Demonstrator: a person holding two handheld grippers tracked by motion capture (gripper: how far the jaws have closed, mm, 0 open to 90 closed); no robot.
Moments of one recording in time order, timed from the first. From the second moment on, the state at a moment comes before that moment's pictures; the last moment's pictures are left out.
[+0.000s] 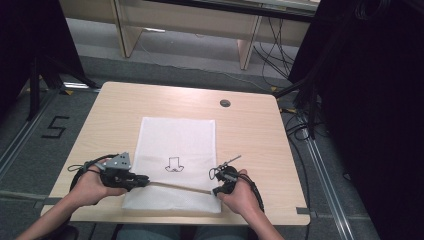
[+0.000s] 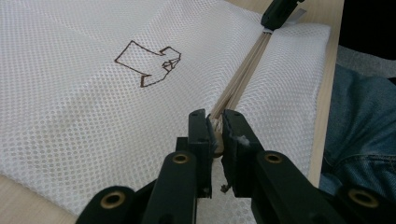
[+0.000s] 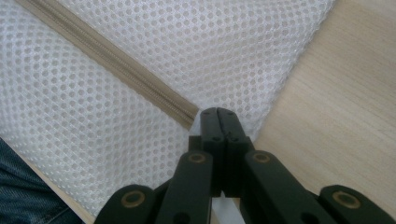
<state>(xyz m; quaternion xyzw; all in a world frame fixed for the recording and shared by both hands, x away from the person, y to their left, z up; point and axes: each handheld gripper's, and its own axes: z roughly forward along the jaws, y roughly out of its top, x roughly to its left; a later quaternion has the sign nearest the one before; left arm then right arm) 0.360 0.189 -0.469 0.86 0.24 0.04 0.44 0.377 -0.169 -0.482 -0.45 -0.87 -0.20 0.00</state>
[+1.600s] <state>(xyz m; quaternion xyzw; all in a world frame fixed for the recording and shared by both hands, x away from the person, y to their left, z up) 0.352 0.238 -0.484 0.87 0.33 0.10 0.34 0.376 -0.169 -0.482 -0.46 -0.87 -0.19 0.00</state>
